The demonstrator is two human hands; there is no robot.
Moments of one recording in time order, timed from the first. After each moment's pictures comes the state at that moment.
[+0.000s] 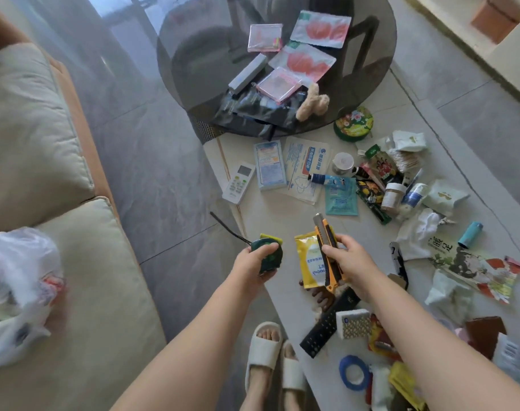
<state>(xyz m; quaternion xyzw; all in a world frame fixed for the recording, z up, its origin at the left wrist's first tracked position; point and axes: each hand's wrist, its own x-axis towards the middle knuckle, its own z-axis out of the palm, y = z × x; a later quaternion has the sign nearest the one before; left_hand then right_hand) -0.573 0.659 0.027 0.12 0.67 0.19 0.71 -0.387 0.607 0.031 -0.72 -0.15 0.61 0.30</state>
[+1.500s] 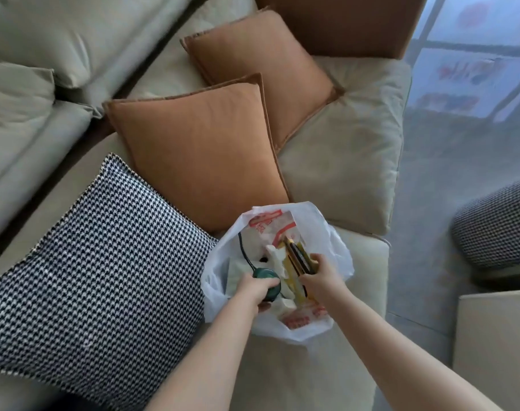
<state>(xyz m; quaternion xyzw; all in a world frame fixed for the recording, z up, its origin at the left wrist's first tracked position) -1.187 0.696 0.069 -0.09 0.77 0.32 0.54 -1.066 0.778 0.080 -0.58 -0.57 0.58 -0.04</state>
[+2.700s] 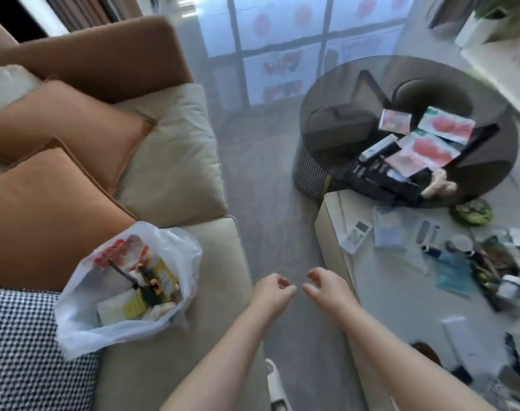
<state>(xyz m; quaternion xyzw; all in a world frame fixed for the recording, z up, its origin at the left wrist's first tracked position) -0.849 0.708 0.135 0.48 0.72 0.01 0.50 -0.705 0.708 0.119 -0.70 -0.57 0.43 0.01</state>
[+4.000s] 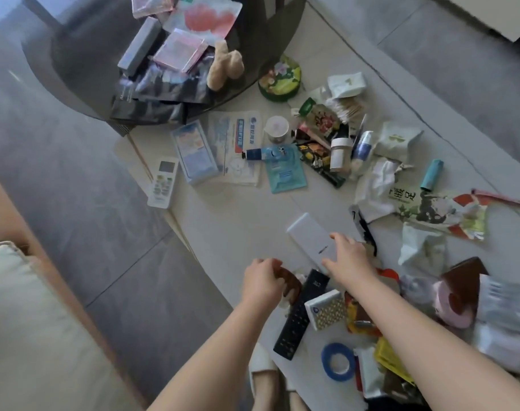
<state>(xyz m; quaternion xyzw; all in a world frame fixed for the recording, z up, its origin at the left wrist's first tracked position) -0.477 0.604 -0.068 0.67 0.57 -0.19 0.44 -0.315 0.542 -0.071 -0.85 -0.33 0.41 0.02</state>
